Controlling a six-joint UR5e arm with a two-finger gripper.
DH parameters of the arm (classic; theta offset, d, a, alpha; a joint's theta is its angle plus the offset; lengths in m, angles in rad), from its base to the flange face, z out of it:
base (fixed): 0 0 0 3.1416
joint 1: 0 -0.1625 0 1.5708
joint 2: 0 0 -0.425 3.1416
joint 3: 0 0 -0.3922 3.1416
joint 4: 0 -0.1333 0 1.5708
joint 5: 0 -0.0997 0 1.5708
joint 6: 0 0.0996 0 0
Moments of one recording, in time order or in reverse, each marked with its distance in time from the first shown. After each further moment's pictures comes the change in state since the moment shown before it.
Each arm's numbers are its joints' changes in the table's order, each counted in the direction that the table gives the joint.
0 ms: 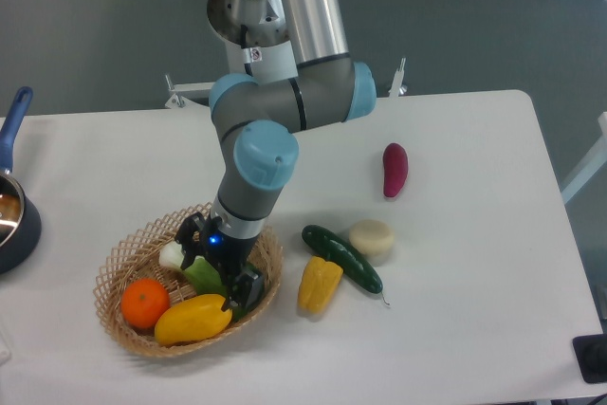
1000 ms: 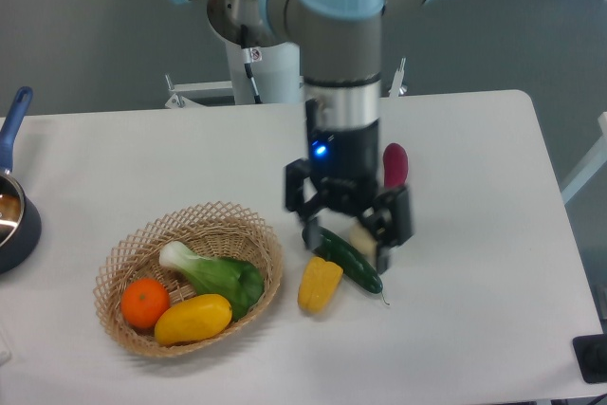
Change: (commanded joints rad) arm -0.245 -0.175 0.282 0.125 -0.275 0.228
